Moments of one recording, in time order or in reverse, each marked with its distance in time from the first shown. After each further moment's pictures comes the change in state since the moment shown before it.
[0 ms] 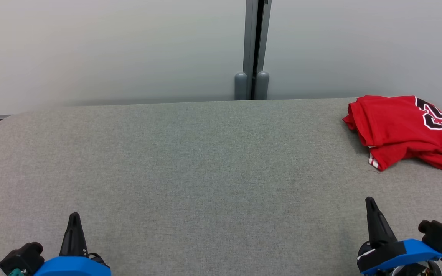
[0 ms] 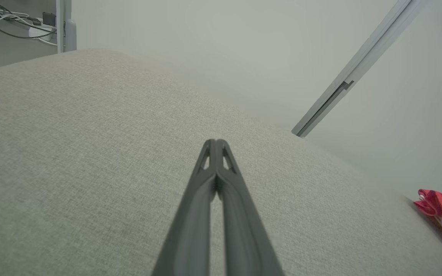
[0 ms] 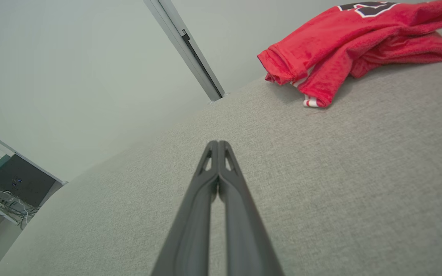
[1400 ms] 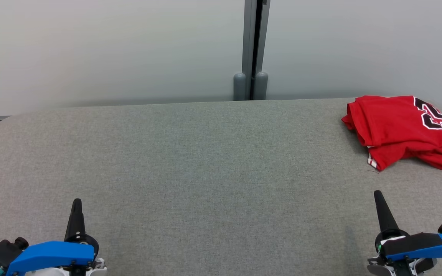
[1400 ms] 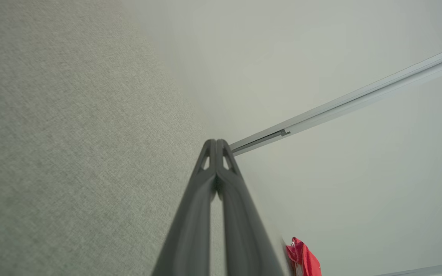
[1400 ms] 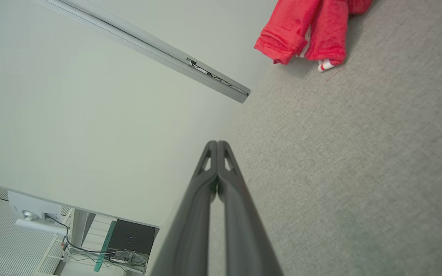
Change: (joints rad) left arm -0.058 -0.023 0.033 -0.038 -0.559 -0.034 0.136; right arm -0.006 -0.001 -0.035 -0.062 0.546 0.000 0.137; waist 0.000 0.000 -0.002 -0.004
